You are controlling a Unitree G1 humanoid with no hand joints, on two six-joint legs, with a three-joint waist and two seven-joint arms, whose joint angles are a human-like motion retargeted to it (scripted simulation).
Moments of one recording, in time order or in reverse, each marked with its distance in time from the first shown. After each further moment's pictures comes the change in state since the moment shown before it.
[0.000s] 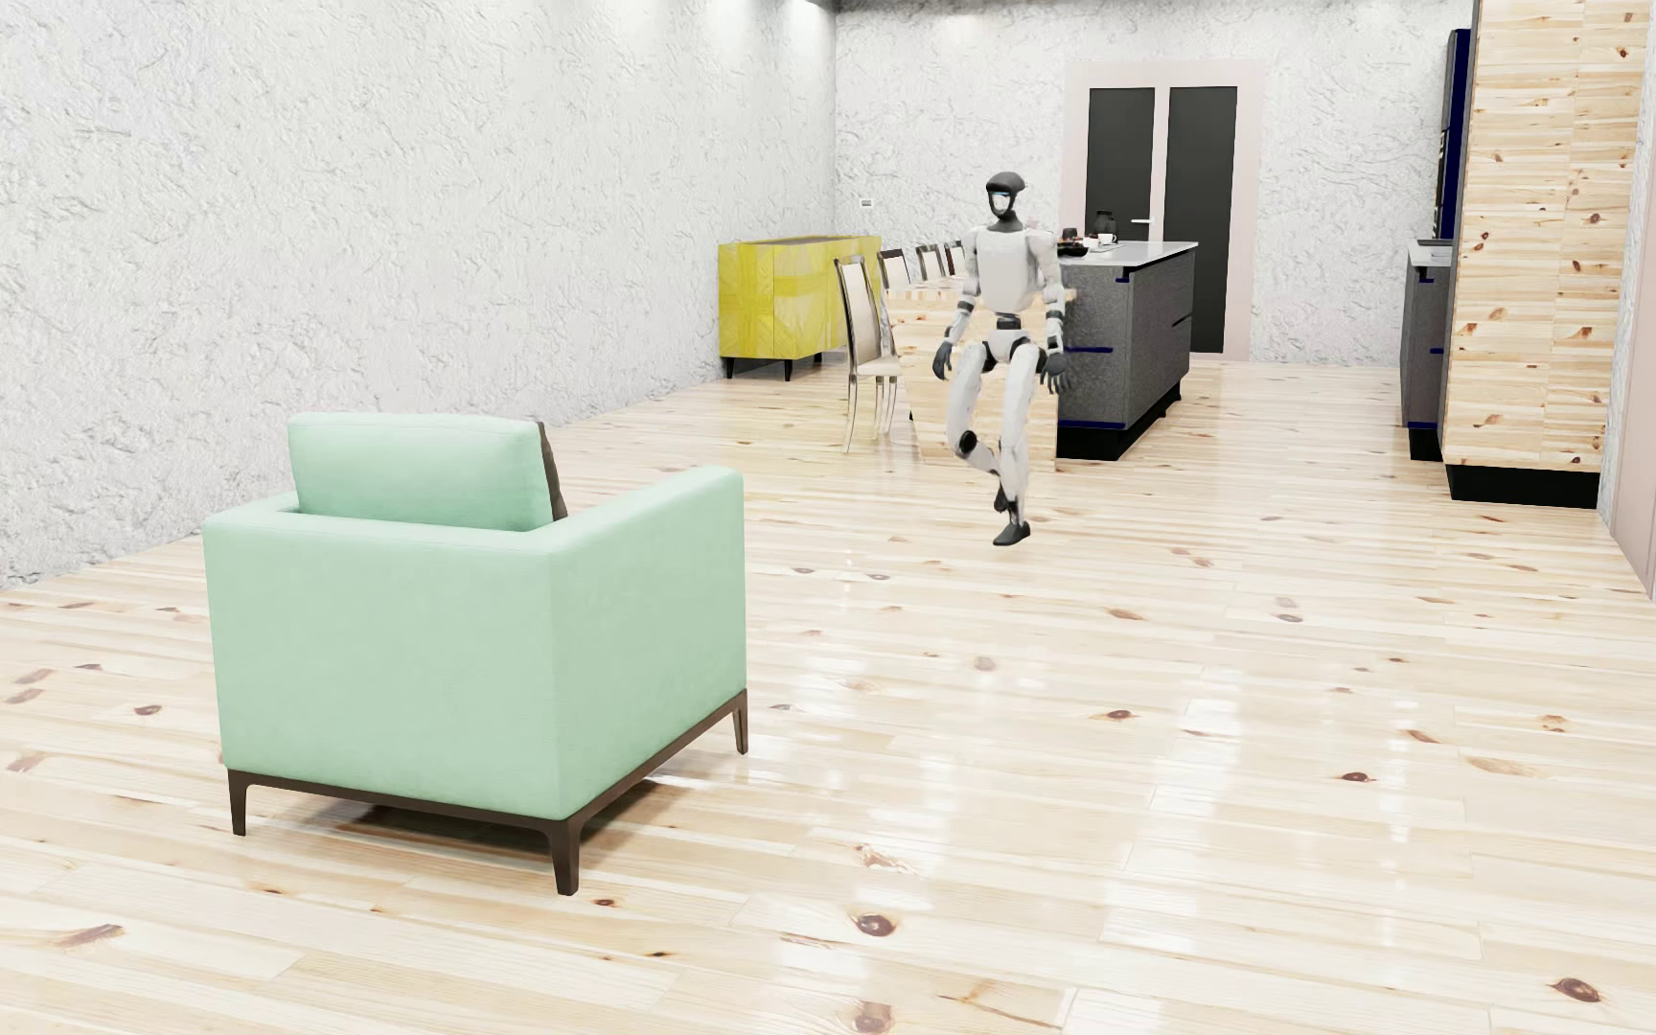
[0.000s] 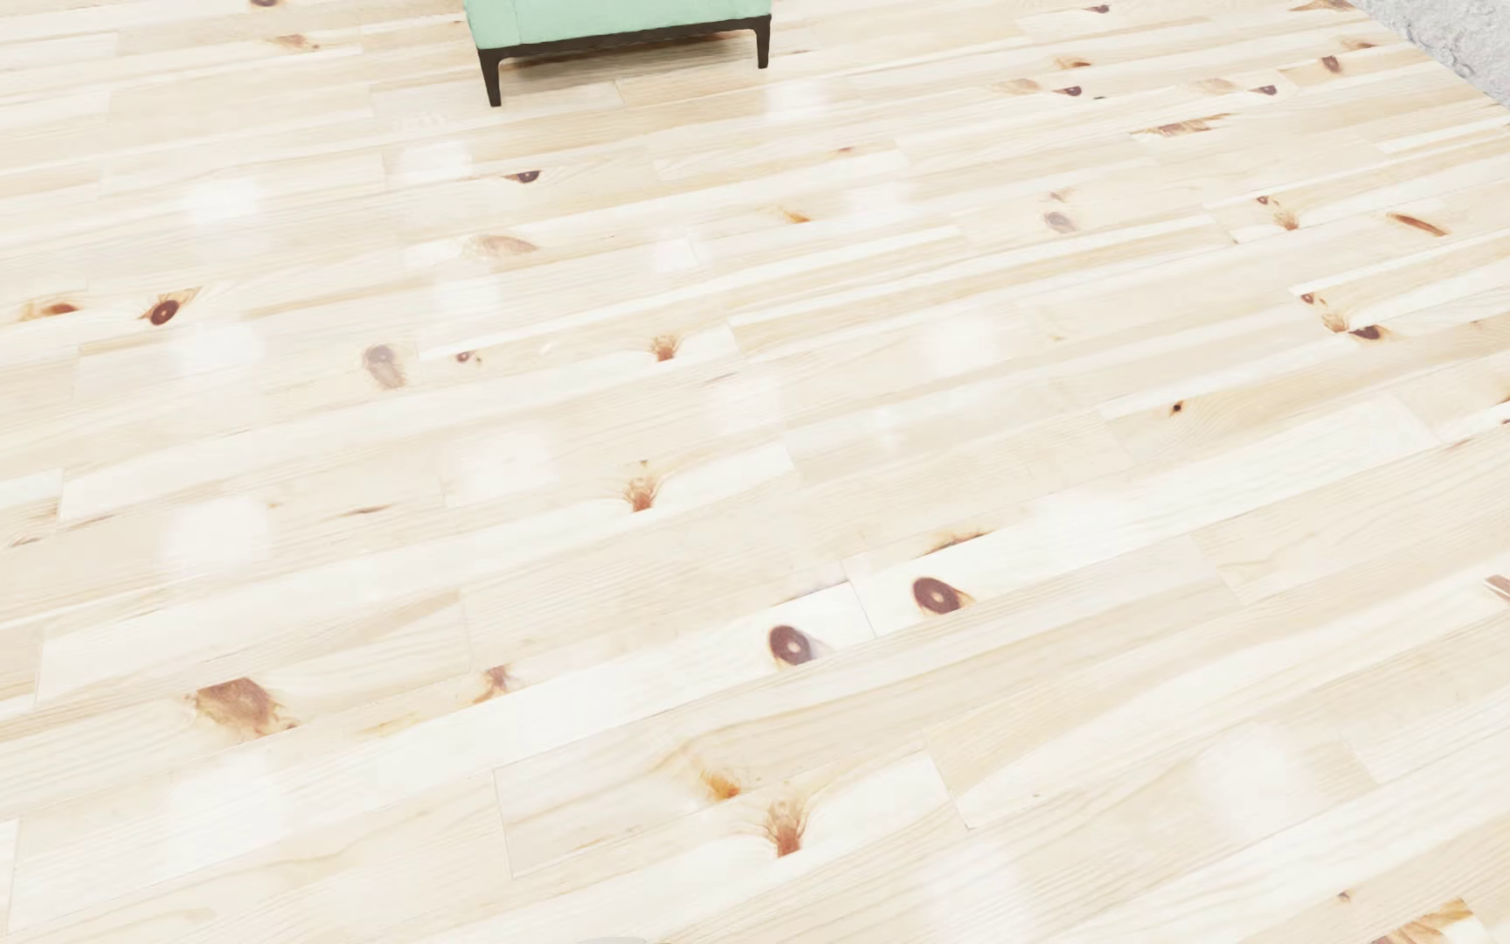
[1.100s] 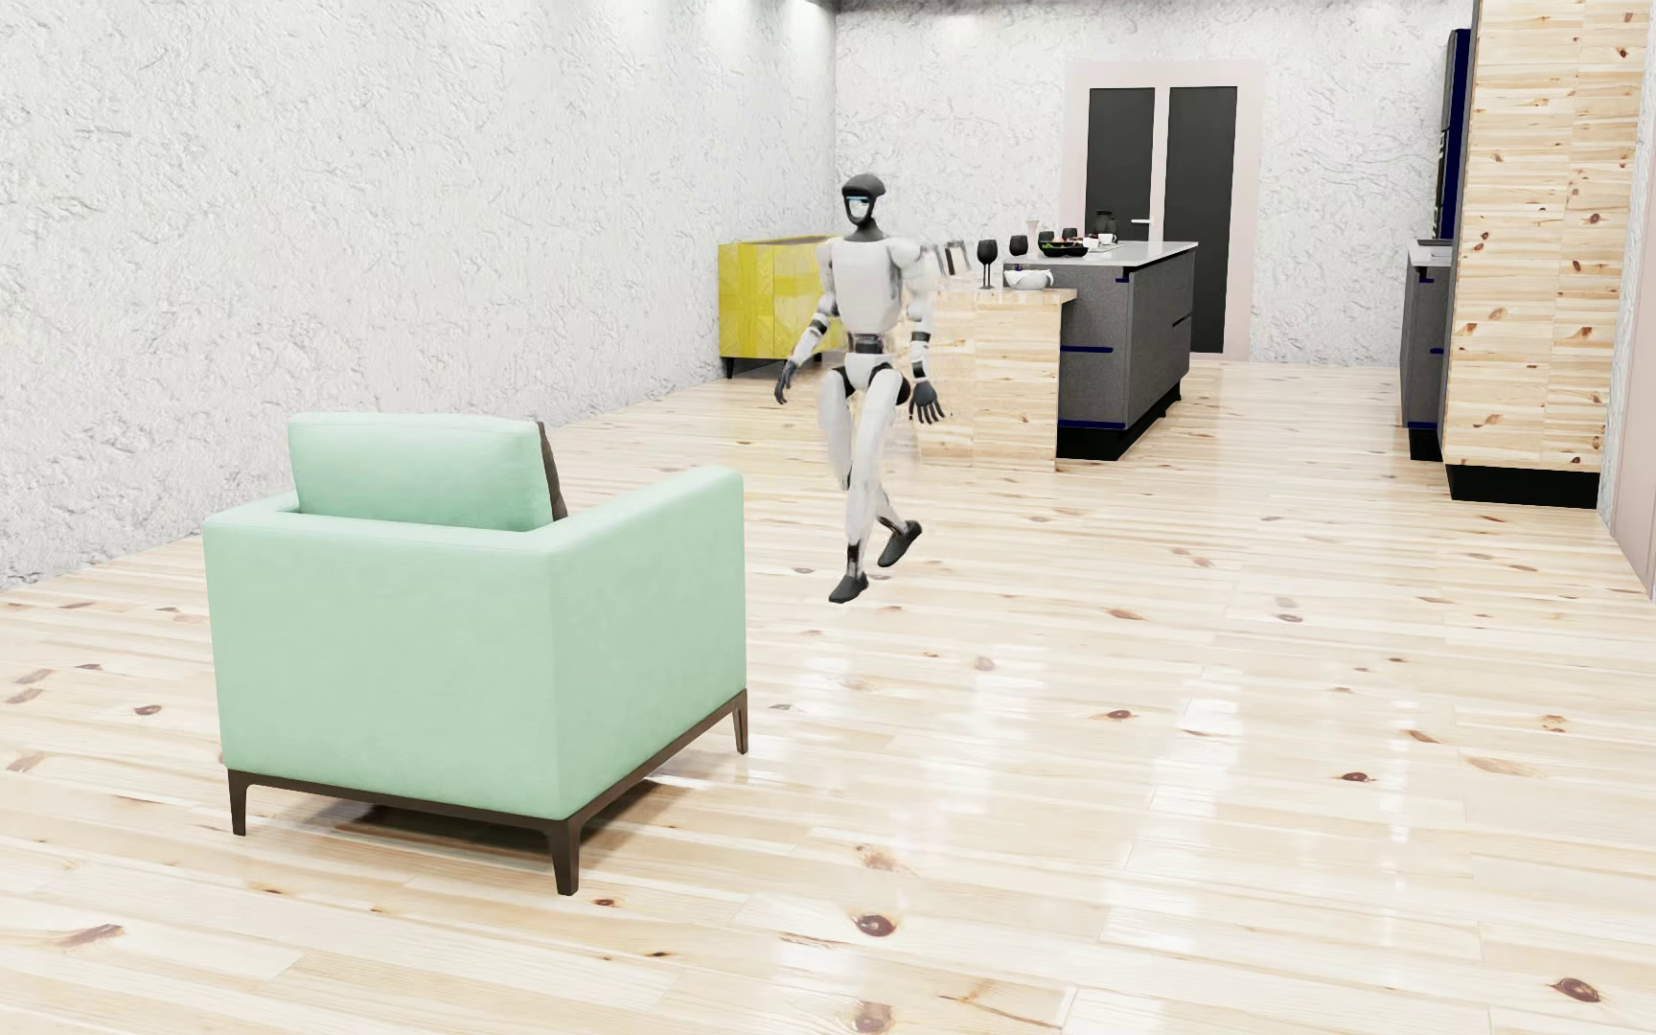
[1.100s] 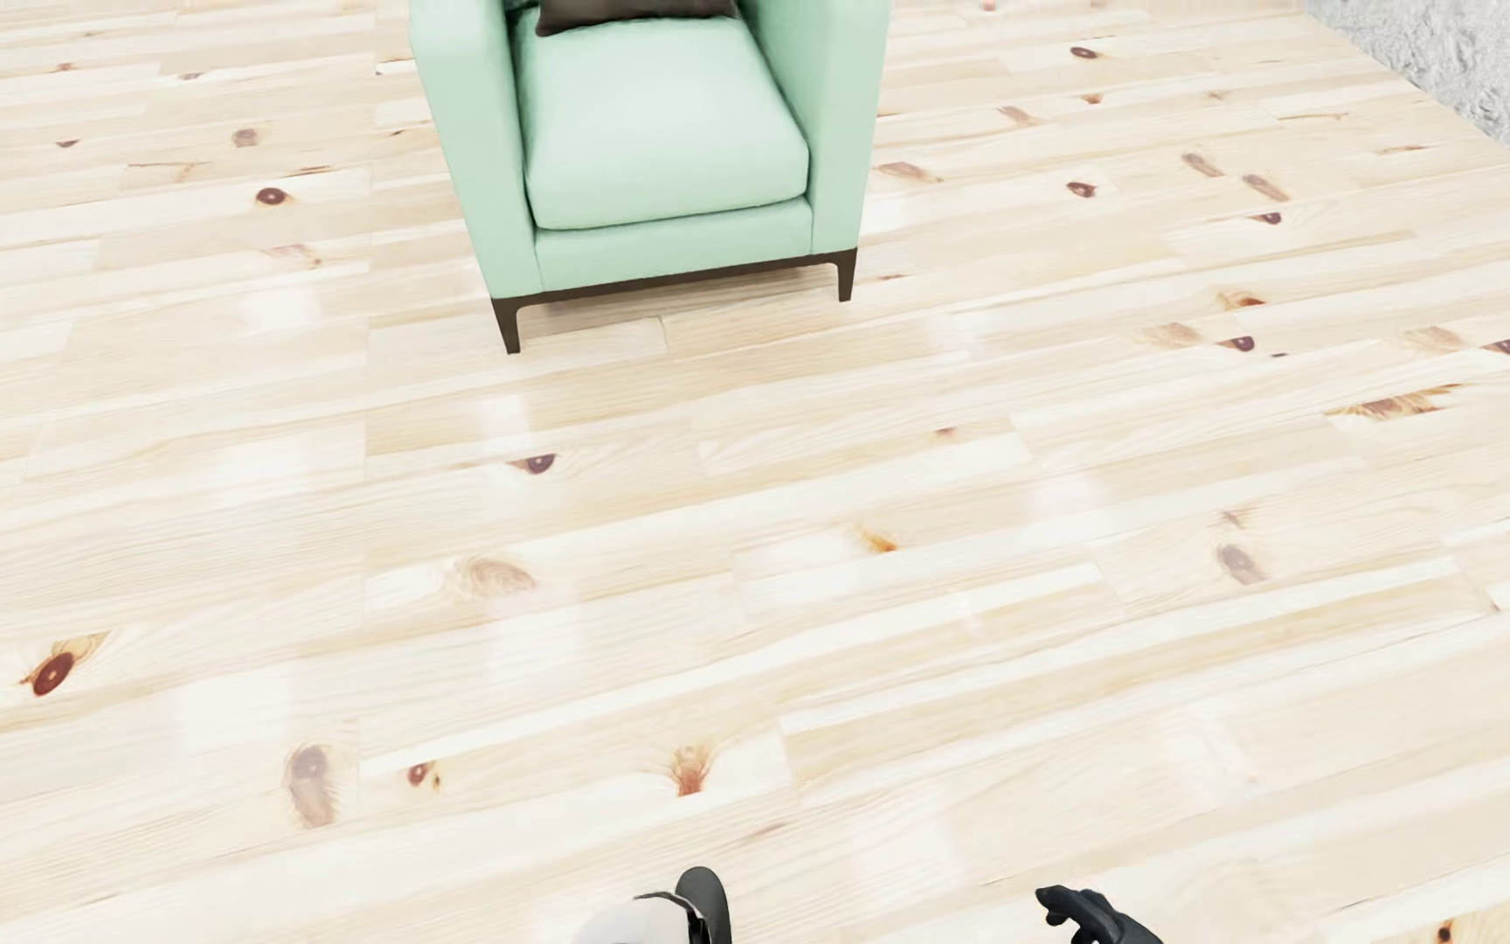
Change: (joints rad) body -0.161 0.459 -0.005 0.088 0.144 0.090 0.088 -0.180 -0.031 -0.039 -0.678 0.101 0.008 0.219 -0.125 -0.051 0.036 0.056 0.004 -0.166 -0.206 0.082 -0.154 -0.031 0.131 0.074 -0.084 -0.101 -0.019
